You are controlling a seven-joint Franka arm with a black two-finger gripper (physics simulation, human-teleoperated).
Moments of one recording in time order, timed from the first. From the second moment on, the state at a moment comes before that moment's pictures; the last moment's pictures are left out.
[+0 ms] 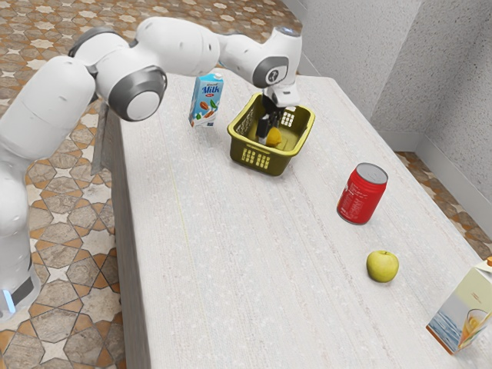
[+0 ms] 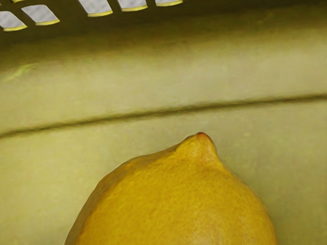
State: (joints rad) arm 0.17 0.57 0.30 -1.33 -0.18 1.98 1.18
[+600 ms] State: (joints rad) arm 0.18 0.58 0.30 -1.32 -0.22 1.98 1.19
